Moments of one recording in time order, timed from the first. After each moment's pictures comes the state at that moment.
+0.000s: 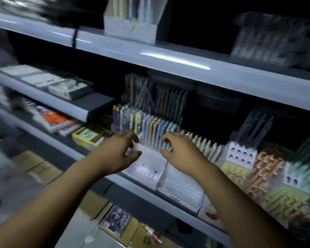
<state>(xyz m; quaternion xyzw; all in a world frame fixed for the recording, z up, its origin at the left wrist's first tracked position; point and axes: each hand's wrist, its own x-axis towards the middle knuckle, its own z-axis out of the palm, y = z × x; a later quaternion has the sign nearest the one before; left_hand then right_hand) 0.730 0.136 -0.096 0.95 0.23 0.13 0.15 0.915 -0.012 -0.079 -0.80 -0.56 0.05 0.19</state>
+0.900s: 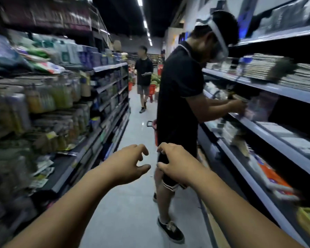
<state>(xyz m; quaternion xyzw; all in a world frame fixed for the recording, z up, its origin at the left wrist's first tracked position) 0.114 0.100 -0.022 0.67 0.72 0.17 0.07 0.288 0.191 -0.019 -0.38 -0.91 0.12 0.14</state>
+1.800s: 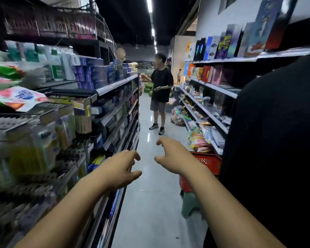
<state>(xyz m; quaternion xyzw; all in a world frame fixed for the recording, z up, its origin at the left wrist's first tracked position) -0.370 0.564 -0.004 0.64 0.75 0.16 0.06 -0.194 0.674 0.026 -0.39 -0.89 0.16 0.15</state>
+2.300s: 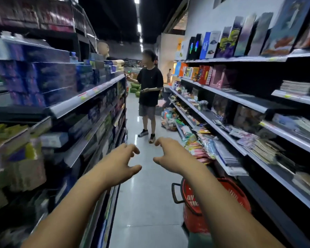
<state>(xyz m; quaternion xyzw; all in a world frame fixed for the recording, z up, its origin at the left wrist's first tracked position) -0.599 0.938 -0.012 0.66 0.72 0.21 0.07 -0.412 1.030 0.020 -0.43 -0.88 0.14 0.14</state>
